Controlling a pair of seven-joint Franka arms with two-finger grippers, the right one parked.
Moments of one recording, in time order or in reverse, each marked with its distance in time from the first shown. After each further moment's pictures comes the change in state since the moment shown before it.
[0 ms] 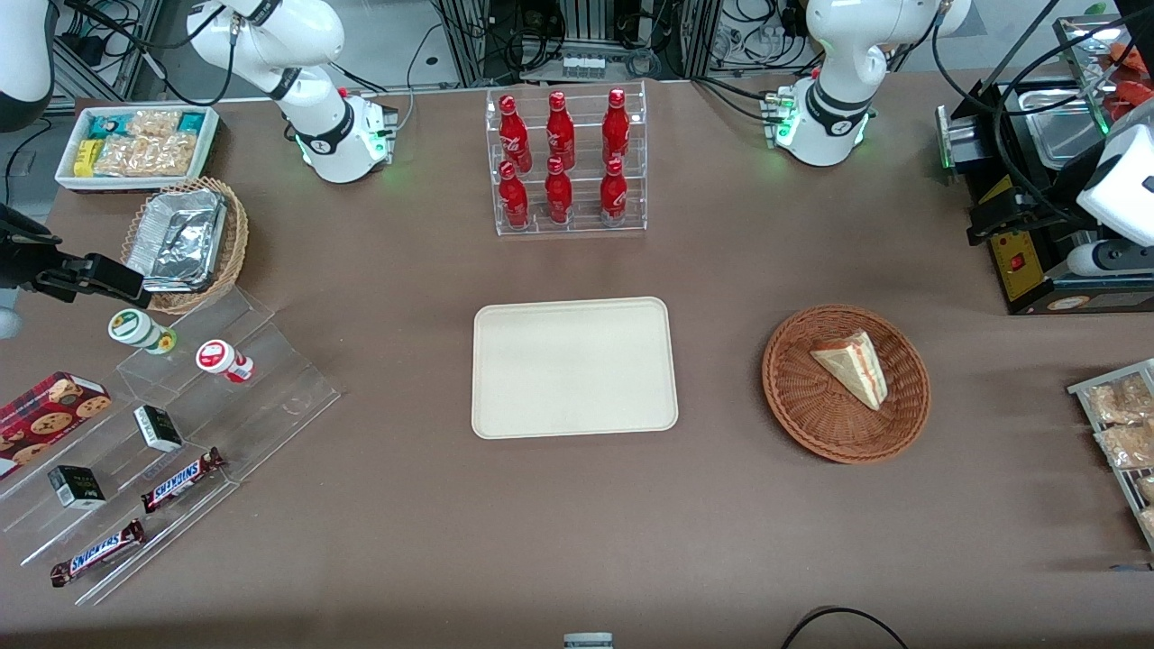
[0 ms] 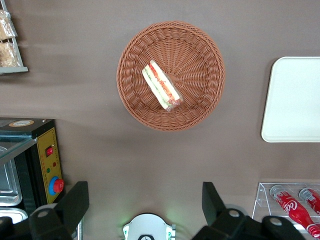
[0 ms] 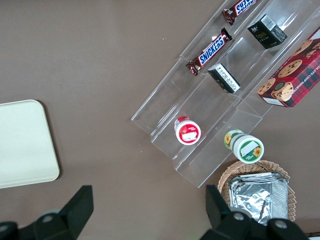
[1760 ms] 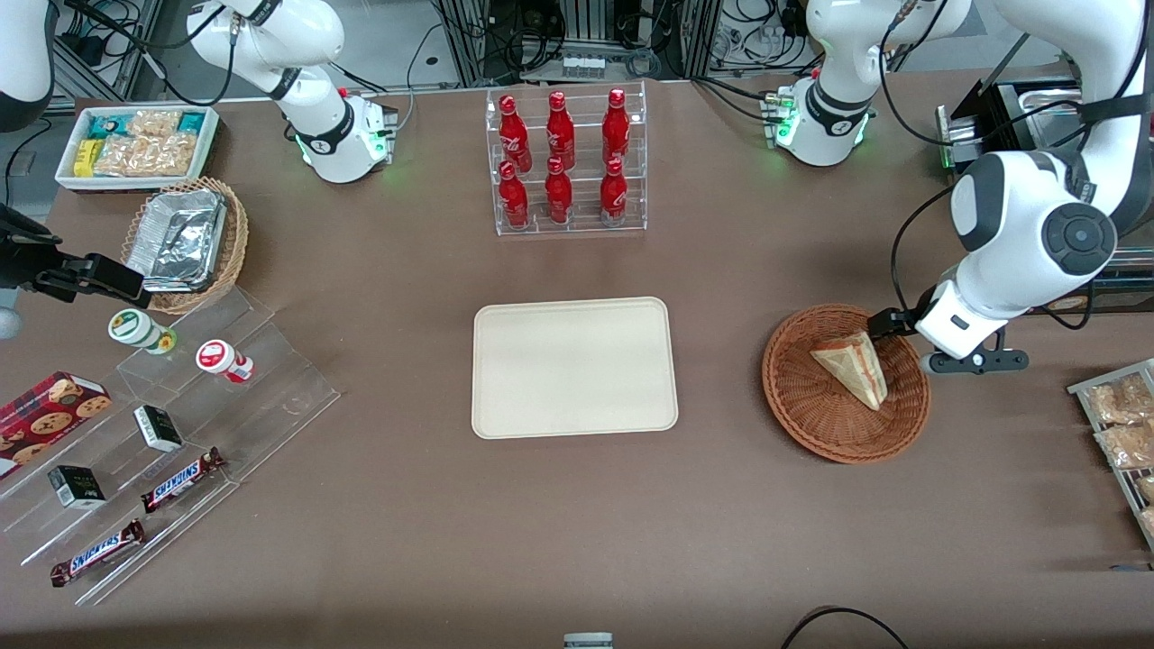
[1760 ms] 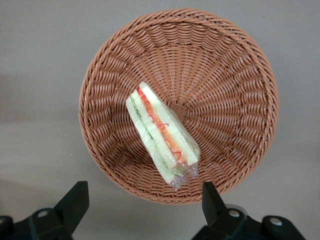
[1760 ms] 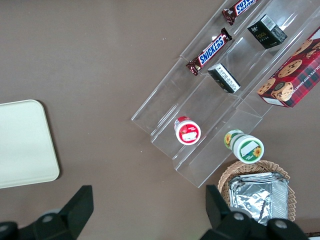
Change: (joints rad) arm -0.007 0.091 -0.003 -0.592 0.015 0.743 -0.006
